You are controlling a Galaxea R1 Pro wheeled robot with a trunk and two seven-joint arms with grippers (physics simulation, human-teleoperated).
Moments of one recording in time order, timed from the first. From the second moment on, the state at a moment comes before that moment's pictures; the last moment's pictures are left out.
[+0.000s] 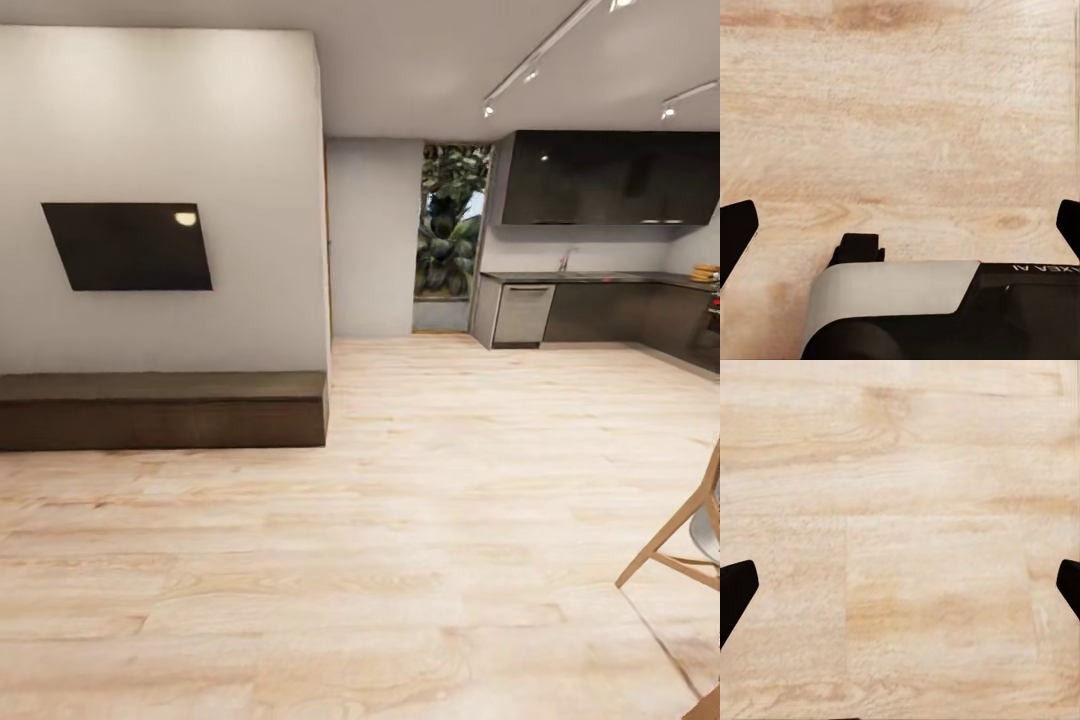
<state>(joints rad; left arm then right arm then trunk) -0.20 -0.03 0.05 -0.05 0.01 -0.18 0.01 -0.12 -0.10 -0.01 -0.39 0.01 -0.19 0.00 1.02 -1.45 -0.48</state>
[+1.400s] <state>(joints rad) -0.20 -0.03 0.05 -0.06 0.01 -0.18 0.01 -0.12 -0.10 -0.01 -0.39 0.01 -0.19 0.00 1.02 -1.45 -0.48</state>
